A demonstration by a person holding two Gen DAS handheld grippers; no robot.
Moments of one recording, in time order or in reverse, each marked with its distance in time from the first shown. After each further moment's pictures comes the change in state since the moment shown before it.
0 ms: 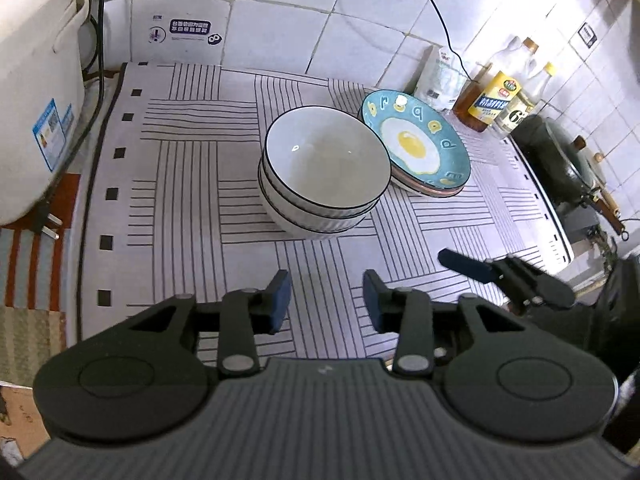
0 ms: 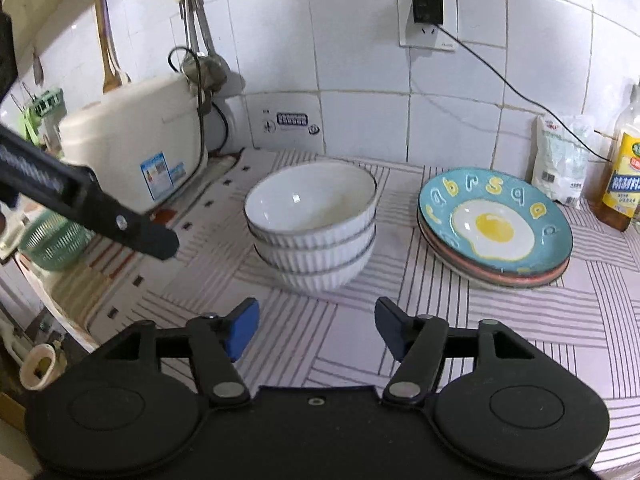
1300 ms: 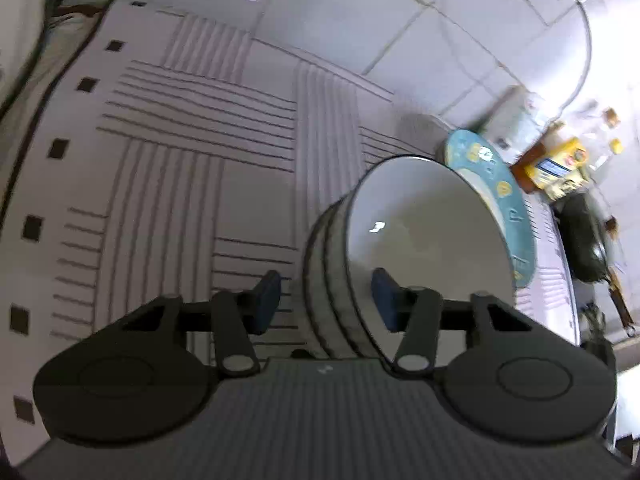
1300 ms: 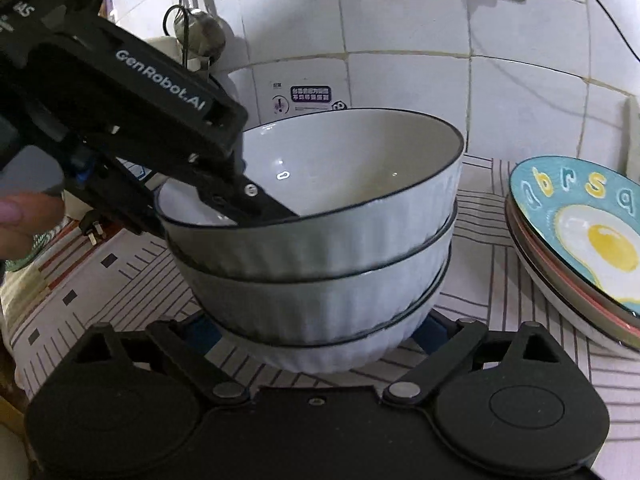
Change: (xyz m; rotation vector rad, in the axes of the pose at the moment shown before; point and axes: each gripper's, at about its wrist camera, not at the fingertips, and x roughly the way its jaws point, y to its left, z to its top) left arm 0.138 0.069 0.066 -0.201 0.018 -0.074; right arm 0.144 -0.006 0.009 -0.048 -0.051 0.129
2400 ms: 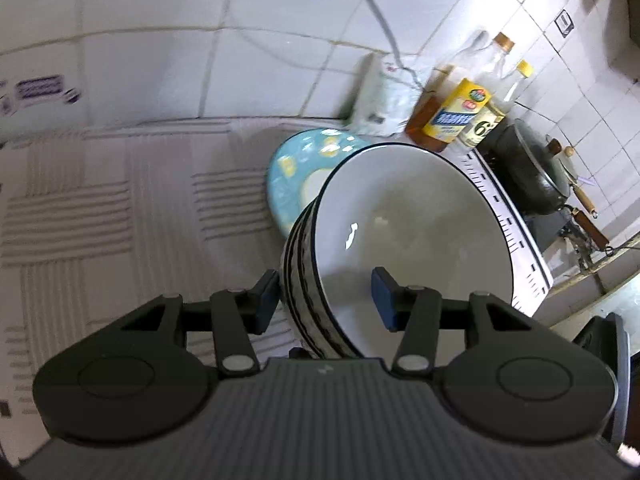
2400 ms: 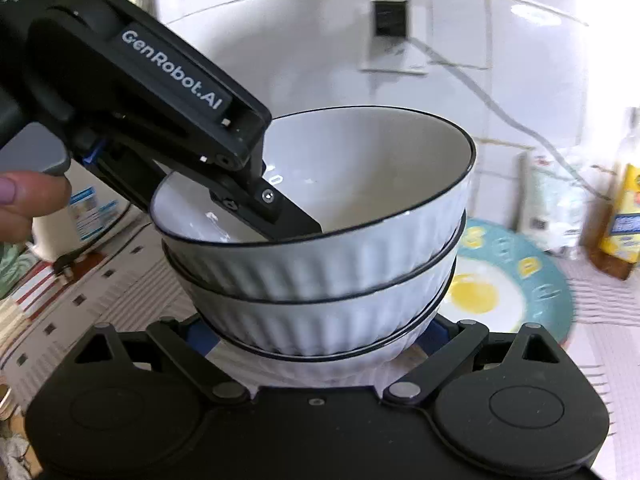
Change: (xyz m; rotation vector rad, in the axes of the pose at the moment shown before) left arm -0.003 -0.143 0.022 0.317 0.037 -0.063; right arm -0.089 -0.043 0.027 0.034 -0.110 -0.199
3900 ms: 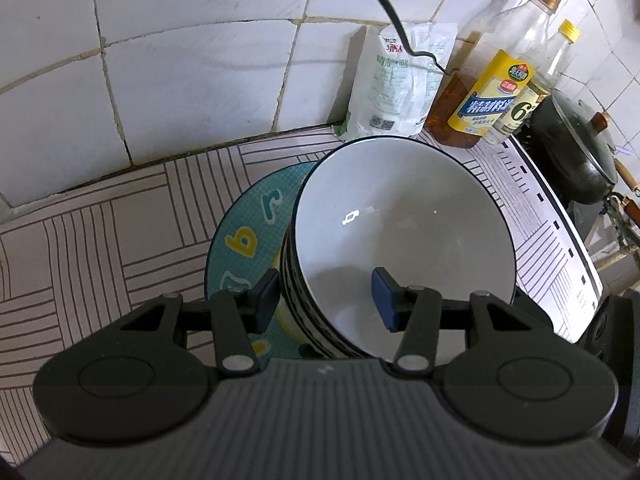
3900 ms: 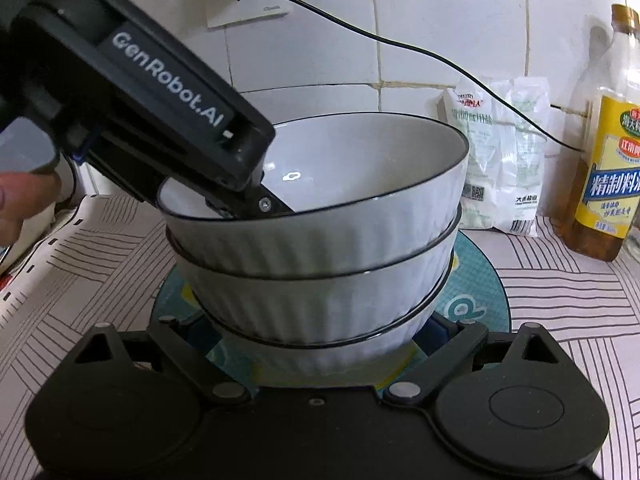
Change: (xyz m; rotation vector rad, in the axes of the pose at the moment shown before) left arm 0.118 -0.031 0.075 0.096 0.090 0.094; right arm 0.076 -0.113 0.006 0.095 0.092 -0.041
